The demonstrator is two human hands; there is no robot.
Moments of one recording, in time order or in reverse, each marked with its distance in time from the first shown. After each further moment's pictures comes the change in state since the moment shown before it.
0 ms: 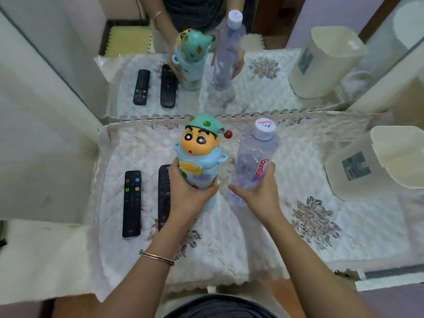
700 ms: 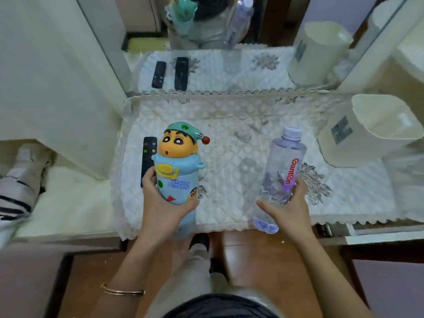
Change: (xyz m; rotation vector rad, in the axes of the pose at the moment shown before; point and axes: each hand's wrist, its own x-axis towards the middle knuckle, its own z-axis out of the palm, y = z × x) left_hand -0.139 -0.001 -0.086 0.093 0.038 0.009; right_hand -0.142 0.019 -0.068 -0.046 0.002 0.163
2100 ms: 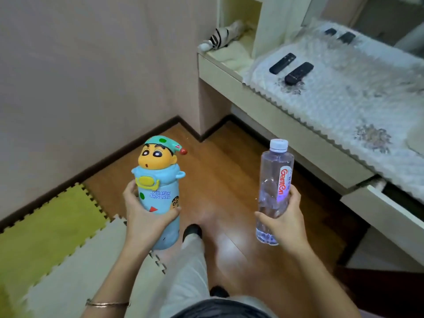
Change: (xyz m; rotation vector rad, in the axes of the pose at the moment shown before) left_hand -0.610 -0.040 0.053 0.031 0.993 -0.348; right_hand -0.300 0.168 -0.162 -0.176 -0.791 -0.358
